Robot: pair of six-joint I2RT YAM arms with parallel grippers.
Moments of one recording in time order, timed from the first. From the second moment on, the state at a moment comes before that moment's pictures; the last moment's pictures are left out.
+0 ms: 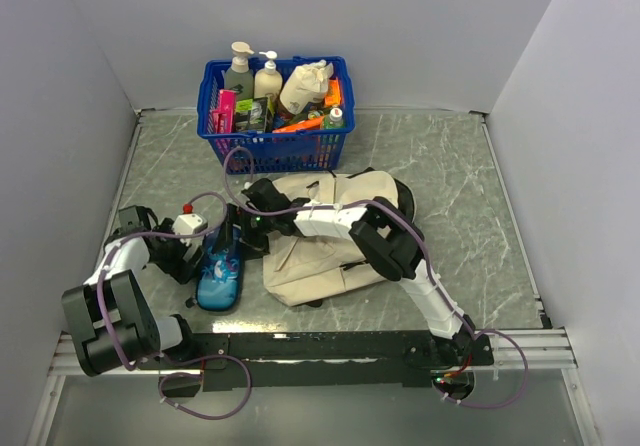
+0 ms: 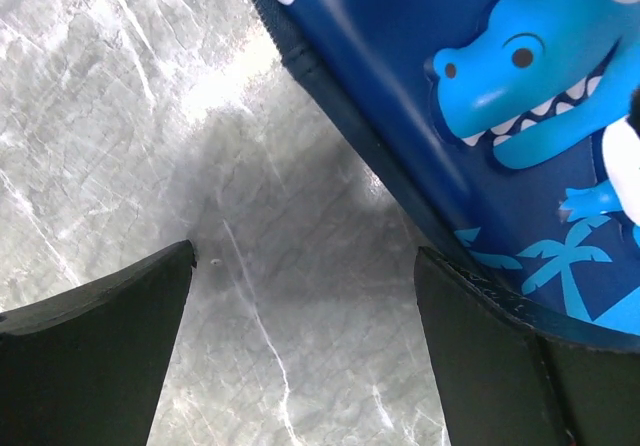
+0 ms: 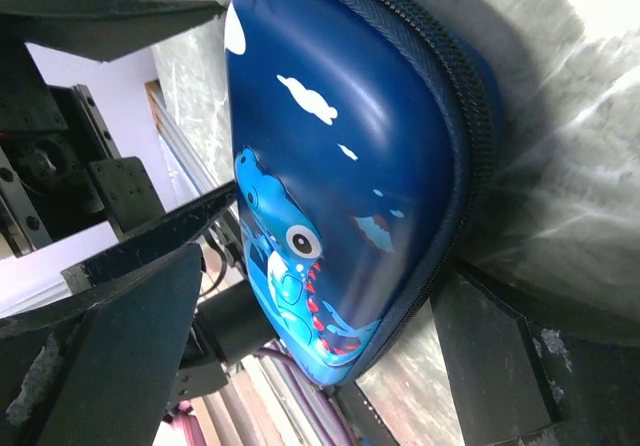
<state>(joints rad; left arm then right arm) 0.36 1.26 0.58 -0.56 0.46 0.99 0.95 2.30 1.64 -0.07 -0.53 1.04</state>
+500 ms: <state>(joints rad) 0.20 1.33 0.62 -0.48 0.42 0.85 0.88 2.29 1.53 0.16 -0.51 1.13</state>
